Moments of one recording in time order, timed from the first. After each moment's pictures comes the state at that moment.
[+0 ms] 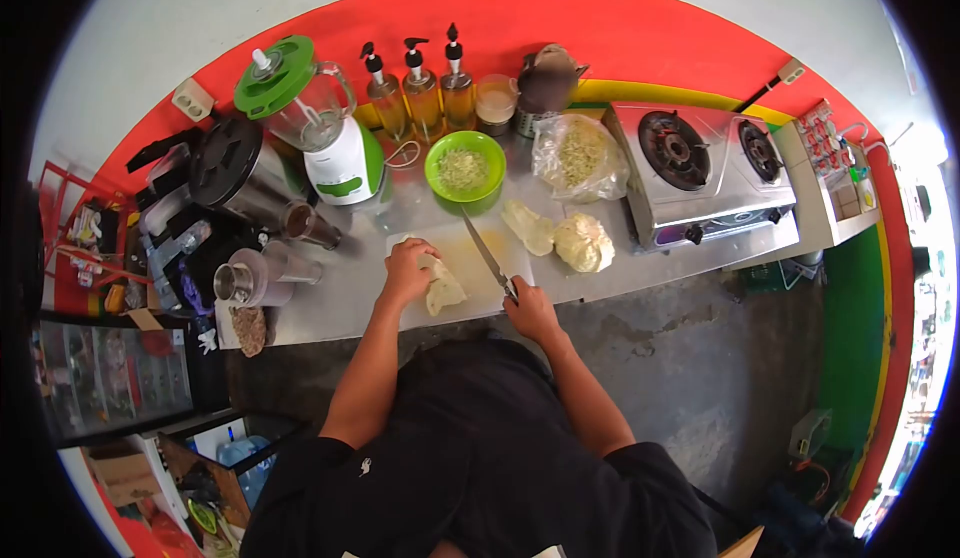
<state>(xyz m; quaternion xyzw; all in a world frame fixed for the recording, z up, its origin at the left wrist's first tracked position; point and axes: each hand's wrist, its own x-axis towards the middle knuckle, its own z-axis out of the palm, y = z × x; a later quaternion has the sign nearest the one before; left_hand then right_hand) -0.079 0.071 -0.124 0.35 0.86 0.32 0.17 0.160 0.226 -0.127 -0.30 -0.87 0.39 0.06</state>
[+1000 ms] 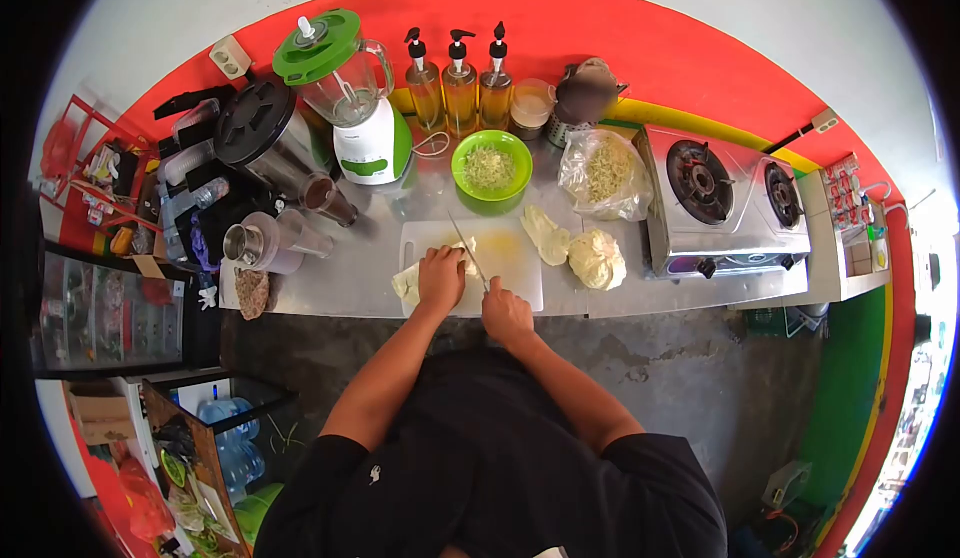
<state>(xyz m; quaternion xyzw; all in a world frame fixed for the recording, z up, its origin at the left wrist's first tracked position) -0.021 0.091 -0.159 0.36 0.90 0.25 0.02 0.116 0.187 -0.109 -0.26 -0.93 0.26 -0.07</state>
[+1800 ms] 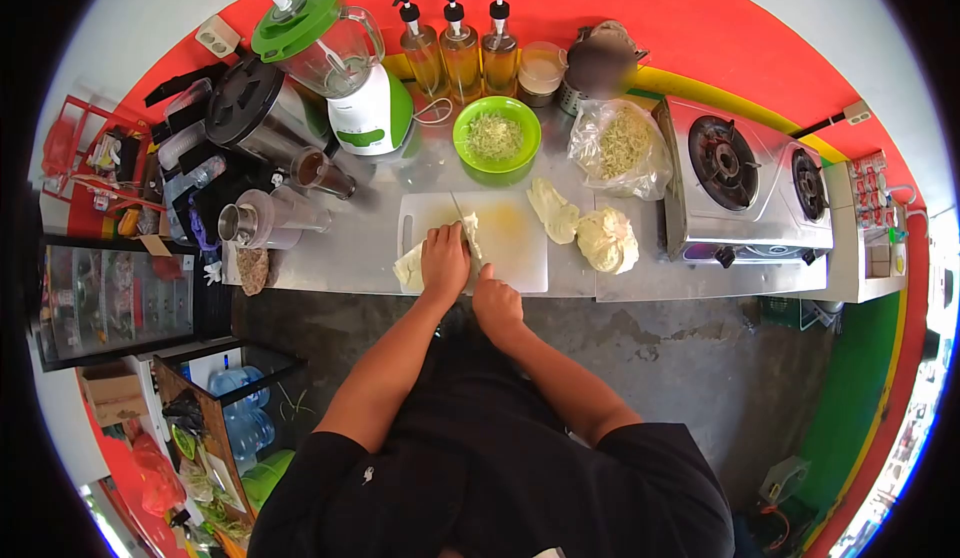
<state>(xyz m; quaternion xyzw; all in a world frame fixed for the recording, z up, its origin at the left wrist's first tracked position) -0.002 0.100 -0.162 0.33 0.92 0.20 -0.04 0.116 0.165 -0.138 -0.23 -0.95 0.15 -0.12</state>
